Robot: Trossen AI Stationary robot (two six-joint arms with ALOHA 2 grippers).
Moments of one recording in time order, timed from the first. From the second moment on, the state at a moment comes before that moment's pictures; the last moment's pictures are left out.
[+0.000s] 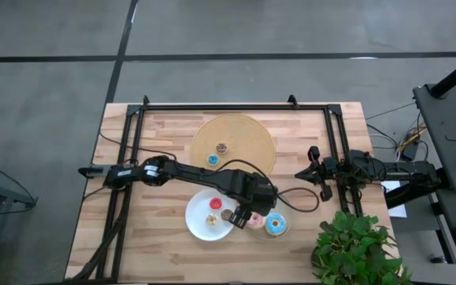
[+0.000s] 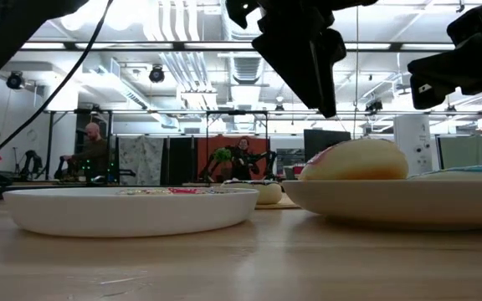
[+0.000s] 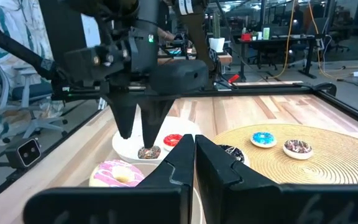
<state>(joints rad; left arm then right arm) -0.21 2.35 2.35 -1.20 -0.01 0.33 -0.01 0.05 0.01 0.03 -0.16 0.10</state>
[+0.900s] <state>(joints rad) -0.16 2.35 2.35 -1.17 0.01 0.23 -0.01 0.05 0.01 0.03 -0.16 0.10</state>
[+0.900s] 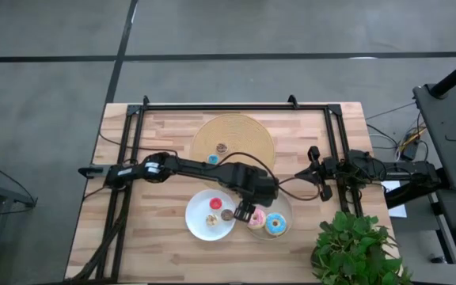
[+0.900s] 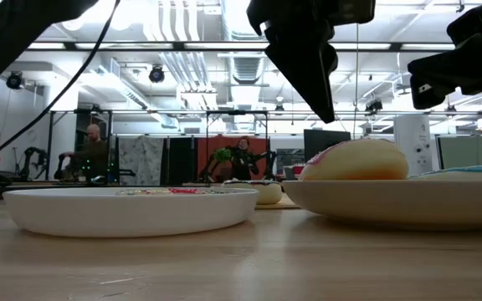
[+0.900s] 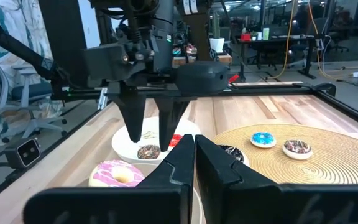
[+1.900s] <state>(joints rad) -0.09 1.84 1.57 -0.83 0.02 0.21 -0.01 0.05 0.01 0.03 -0.16 0.10</state>
